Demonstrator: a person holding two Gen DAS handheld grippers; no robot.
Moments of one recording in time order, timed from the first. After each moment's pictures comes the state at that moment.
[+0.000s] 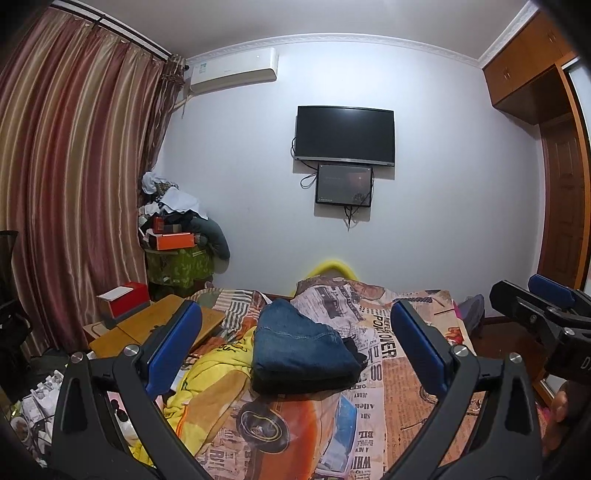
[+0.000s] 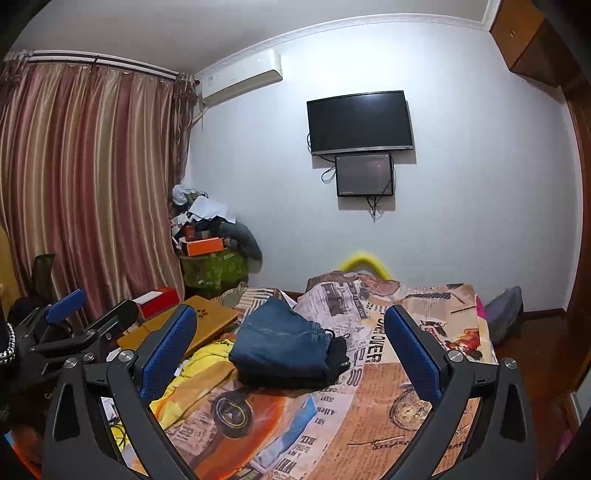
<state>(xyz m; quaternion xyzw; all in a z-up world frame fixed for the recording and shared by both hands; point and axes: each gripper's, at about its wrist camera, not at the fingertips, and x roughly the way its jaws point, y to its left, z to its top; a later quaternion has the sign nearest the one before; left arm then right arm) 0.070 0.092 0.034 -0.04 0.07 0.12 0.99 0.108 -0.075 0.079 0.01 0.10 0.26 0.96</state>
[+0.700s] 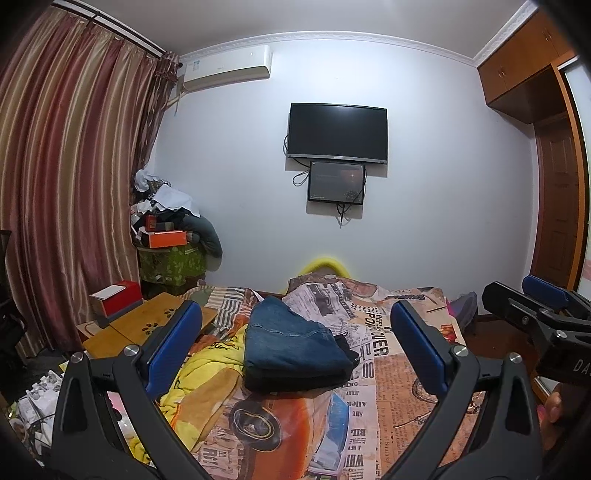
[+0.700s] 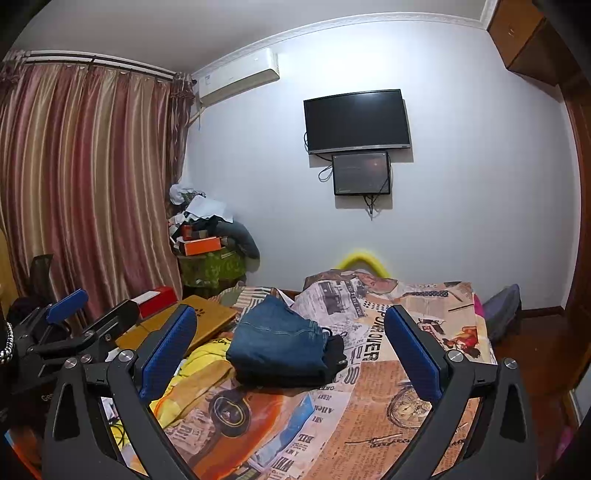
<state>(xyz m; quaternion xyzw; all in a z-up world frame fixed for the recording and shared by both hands) 0.069 0.091 0.032 -0.04 0.07 0.11 0.99 0.110 -0.078 0.077 0.01 0.11 0.26 0.96</state>
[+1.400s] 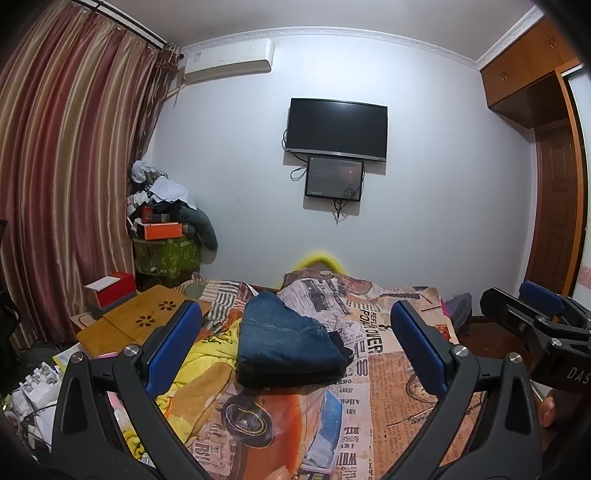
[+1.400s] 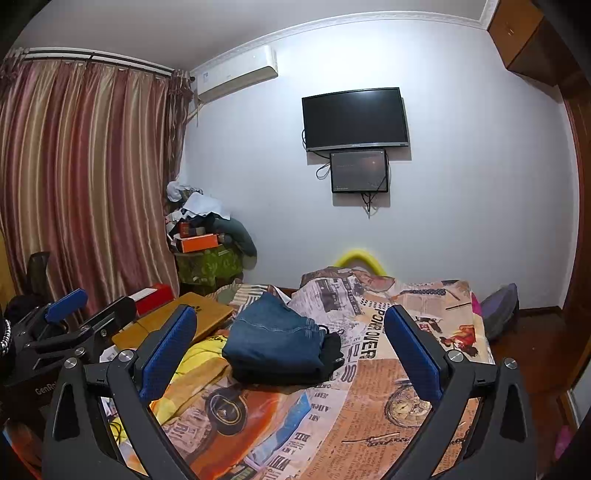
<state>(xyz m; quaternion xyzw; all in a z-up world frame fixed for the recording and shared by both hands) 0.075 0.094 0.029 -0.06 0.08 0.10 0.99 0.116 -0.081 0.071 0.01 0.11 0.25 0.96</state>
